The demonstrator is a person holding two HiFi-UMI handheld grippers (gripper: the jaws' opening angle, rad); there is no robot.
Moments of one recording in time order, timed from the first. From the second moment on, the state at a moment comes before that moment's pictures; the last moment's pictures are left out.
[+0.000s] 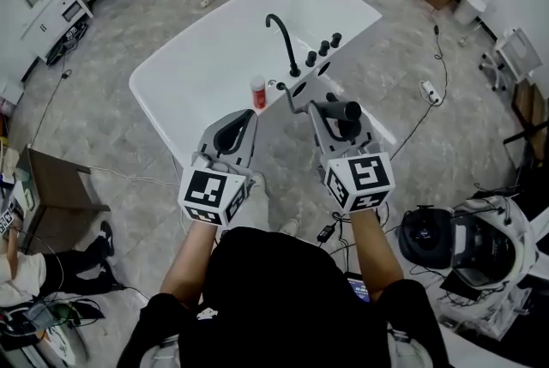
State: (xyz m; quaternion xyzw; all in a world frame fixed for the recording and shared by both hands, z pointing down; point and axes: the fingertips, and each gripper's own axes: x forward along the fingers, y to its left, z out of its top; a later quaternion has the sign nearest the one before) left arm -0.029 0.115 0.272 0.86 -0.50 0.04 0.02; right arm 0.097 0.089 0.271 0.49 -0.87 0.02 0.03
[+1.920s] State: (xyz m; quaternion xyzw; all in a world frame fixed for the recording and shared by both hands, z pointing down) left arm -0.092 -0.264 0.318 0.90 -0.41 0.06 0.10; right arm 0.012 -0.270 0.333 0.53 -0.83 0.09 0.11
